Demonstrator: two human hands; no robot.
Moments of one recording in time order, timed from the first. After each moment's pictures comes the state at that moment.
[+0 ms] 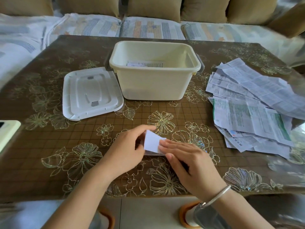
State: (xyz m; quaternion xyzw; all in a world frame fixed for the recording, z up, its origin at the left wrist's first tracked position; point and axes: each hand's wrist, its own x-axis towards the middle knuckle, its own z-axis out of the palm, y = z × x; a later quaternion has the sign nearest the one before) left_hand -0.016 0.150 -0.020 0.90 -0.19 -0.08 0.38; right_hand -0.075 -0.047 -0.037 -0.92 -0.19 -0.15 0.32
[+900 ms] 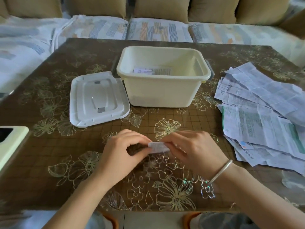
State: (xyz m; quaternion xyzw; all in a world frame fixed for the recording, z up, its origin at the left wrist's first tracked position) left_hand -0.007 0.171 -0.020 0.88 -0.24 0.09 0.39; right_hand -0.015 -0.047 -0.001 -0.92 -0.31 -0.15 0.19
